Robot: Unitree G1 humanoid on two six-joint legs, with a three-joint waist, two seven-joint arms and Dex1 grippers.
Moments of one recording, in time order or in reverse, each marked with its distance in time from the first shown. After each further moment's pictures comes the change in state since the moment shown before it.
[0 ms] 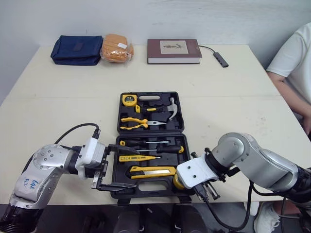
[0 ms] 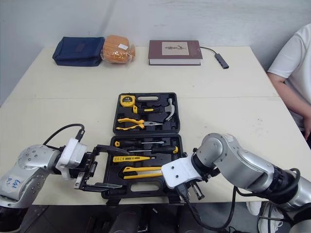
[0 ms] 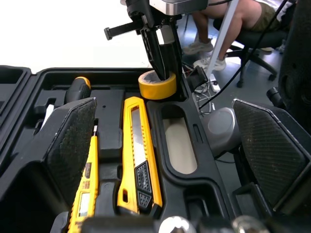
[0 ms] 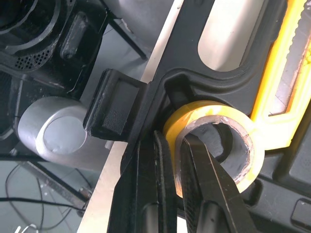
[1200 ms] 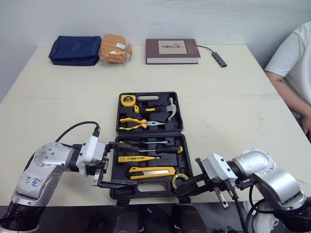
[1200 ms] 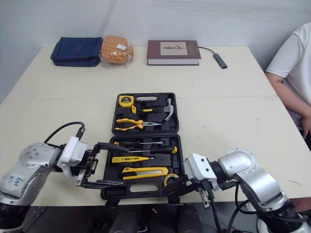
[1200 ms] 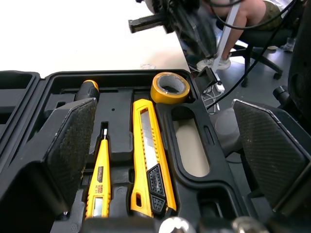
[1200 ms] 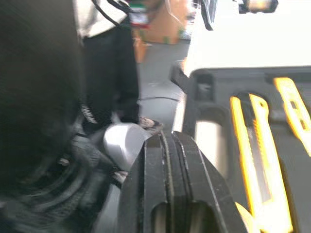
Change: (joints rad) left arm -0.026 -0.005 -0.010 0.034 0.010 -0.020 -0.008; right arm 0.519 0.221 -0.506 0.169 0.402 -0.427 -0.034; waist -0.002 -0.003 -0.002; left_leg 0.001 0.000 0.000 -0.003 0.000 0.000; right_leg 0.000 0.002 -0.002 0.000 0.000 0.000
